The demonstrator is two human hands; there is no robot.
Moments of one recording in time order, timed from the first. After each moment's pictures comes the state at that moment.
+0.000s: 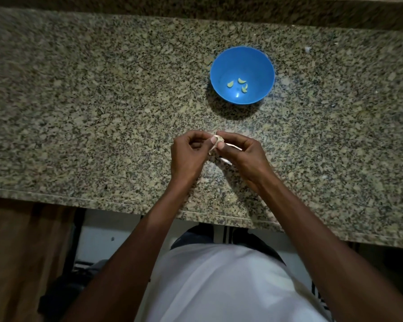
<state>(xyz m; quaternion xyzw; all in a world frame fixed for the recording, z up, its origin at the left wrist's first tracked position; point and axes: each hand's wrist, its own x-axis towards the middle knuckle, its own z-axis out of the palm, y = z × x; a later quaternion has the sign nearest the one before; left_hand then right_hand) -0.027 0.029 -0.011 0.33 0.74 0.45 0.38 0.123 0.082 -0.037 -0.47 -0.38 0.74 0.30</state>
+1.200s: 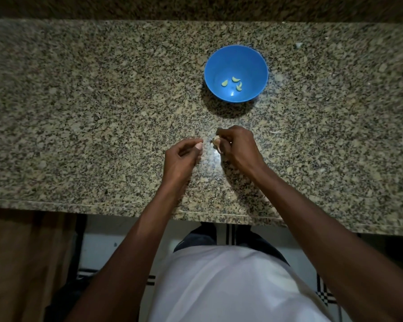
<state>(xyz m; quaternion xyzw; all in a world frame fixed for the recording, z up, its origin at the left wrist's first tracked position) -0.042 0.013 -0.032 0.22 0.70 0.48 0.49 0.116 0.099 -0.033 -0.50 -0.77 0.35 0.17</state>
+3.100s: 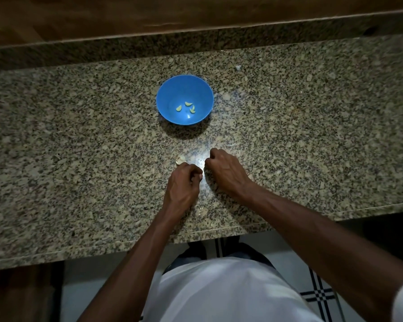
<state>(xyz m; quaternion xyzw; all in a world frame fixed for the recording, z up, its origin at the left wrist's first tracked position) 0.022 0.034 -0.053 0.62 0.68 0.25 0.30 0.176 0.093 -0.030 -0.47 -0.88 0.13 -0.02</state>
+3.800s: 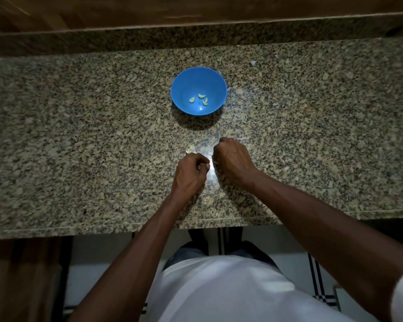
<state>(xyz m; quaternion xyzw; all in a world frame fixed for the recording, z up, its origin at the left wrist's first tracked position) 0.025 0.032 -0.042 0.56 0.71 0.27 0.33 0.166 0.099 -0.010 -0.50 -0.85 0.14 -0.03</state>
